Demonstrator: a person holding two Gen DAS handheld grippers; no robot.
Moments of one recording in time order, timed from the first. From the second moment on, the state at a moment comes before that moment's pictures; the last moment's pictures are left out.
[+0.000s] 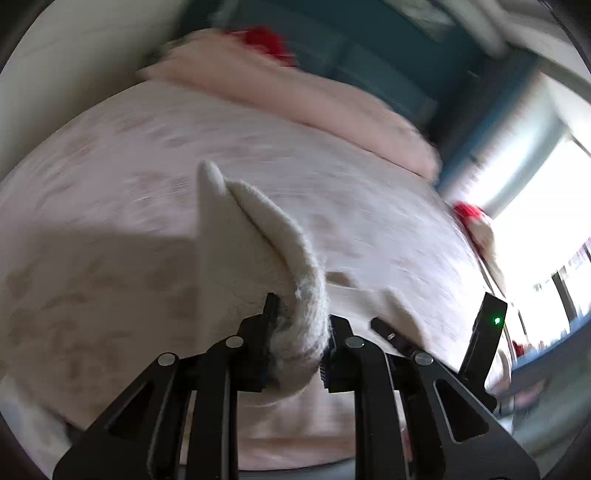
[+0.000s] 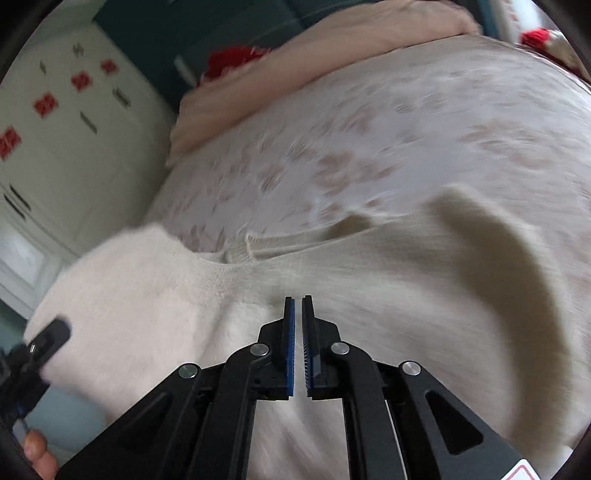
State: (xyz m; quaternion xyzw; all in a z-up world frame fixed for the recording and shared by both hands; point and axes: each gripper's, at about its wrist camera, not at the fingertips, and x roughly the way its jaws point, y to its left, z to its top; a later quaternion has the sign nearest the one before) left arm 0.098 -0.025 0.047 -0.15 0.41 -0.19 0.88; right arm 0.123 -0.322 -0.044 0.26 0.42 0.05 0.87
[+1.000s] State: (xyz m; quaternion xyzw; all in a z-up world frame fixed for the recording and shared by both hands) left arm 0.024 -0.047 -0.064 0.02 0.47 -0.17 0.87; right arm 0.090 -0.311 0.031 0.25 0.37 0.15 0.88
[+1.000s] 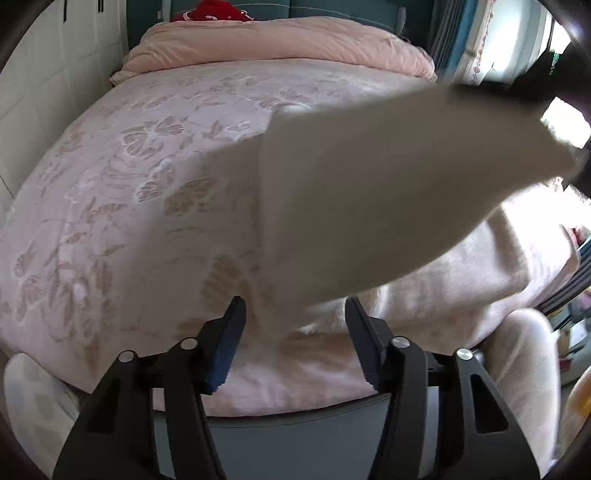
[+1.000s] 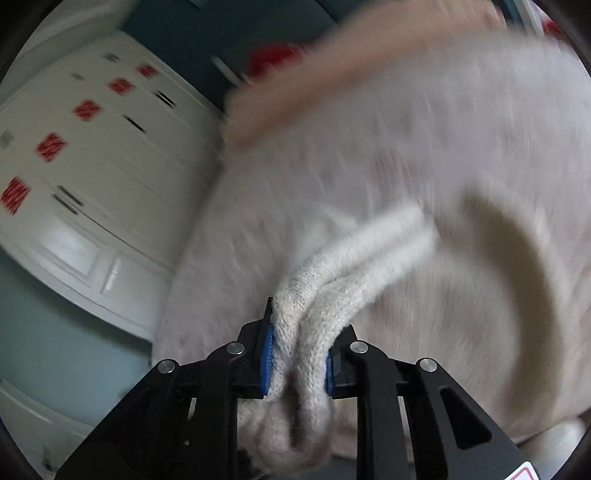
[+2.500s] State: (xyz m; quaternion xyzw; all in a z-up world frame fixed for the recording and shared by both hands) left arm 0.025 -0.058 -0.035 0.03 0.47 -0.14 0.87; right arm 0.021 -0.384 -0.049 0.22 0.47 -0.02 0.85
